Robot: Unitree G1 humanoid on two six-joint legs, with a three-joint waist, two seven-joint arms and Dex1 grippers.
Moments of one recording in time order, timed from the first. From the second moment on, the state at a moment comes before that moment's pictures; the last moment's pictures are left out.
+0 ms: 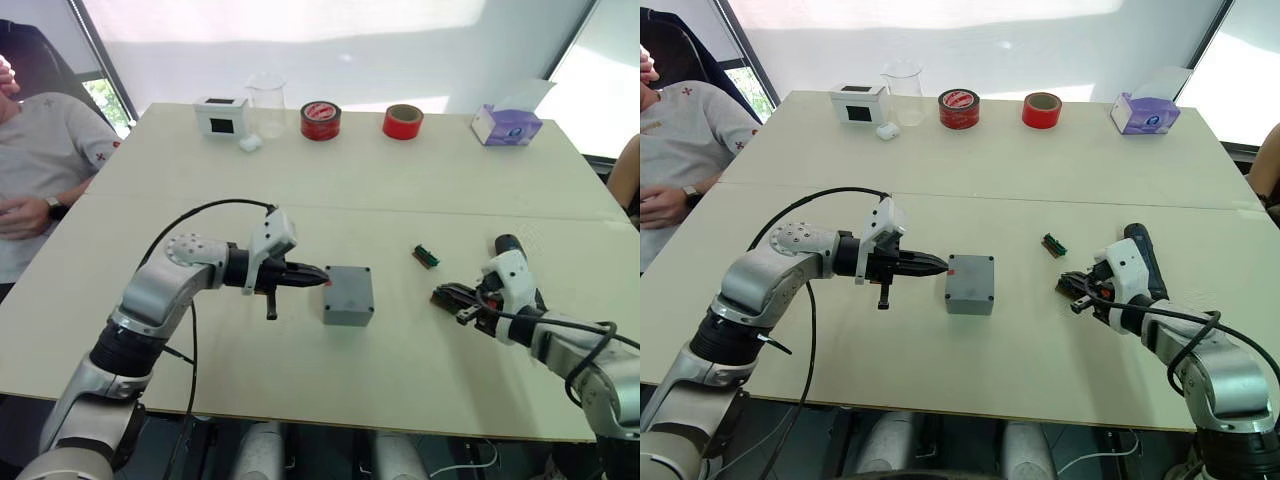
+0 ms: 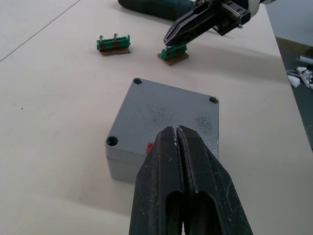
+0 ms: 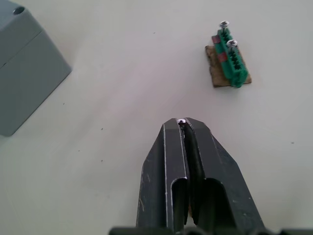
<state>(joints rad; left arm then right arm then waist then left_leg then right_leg) -0.59 0.59 -0.22 -0.17 -0.42 0.67 -1.11 -0.01 -0.66 -0.25 -0.41 0.51 0.82 0.54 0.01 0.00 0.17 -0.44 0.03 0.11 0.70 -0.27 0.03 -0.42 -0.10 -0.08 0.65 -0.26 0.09</state>
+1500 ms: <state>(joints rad) -0.51 0.62 -0.10 -0.20 -0.47 0.72 -1.03 -0.29 -0.61 0.07 -0.44 0.43 0.73 0.60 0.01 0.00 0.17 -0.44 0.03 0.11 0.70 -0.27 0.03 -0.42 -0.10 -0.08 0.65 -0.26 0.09</state>
